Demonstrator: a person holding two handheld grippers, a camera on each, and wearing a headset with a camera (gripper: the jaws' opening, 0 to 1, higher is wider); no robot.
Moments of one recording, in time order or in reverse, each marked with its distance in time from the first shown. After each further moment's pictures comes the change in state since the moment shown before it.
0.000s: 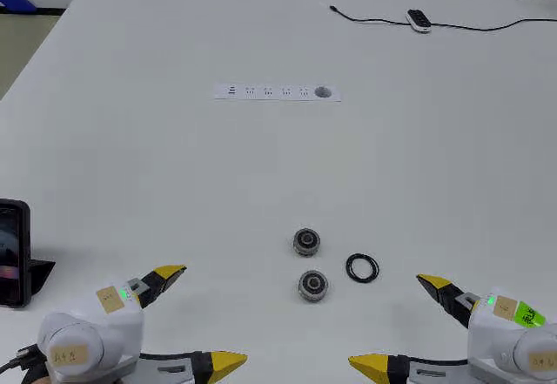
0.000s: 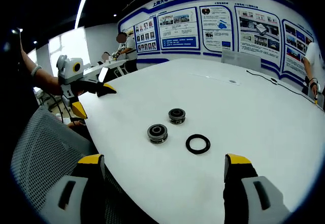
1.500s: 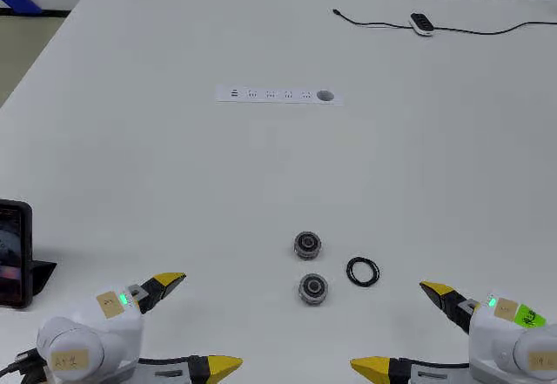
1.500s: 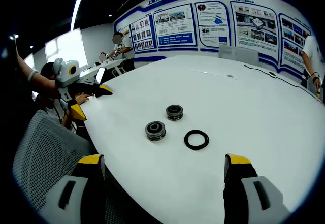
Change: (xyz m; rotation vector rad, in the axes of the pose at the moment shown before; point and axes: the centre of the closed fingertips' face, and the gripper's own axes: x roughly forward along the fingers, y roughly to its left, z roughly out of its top) left arm -0.001 0.000 -0.007 0.000 0.028 0.008; right arm -0.001 -0.004 -0.006 0.047 0.018 -0.005
